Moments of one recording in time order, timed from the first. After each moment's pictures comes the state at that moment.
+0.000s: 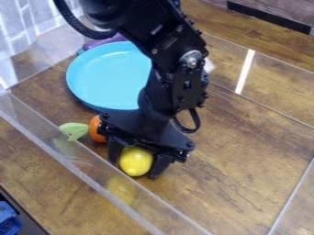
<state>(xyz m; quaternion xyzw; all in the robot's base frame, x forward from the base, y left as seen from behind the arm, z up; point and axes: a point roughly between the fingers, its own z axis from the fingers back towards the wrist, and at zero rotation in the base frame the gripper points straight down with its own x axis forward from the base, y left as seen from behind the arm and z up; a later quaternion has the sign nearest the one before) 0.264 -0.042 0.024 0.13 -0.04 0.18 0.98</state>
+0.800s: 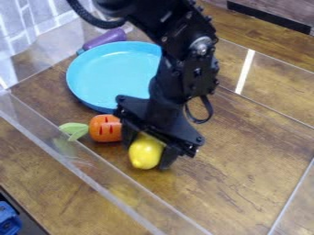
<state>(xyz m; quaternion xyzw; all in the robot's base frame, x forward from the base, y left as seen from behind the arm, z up) 0.284 -0.049 0.034 0.11 -0.06 0.05 0.99</state>
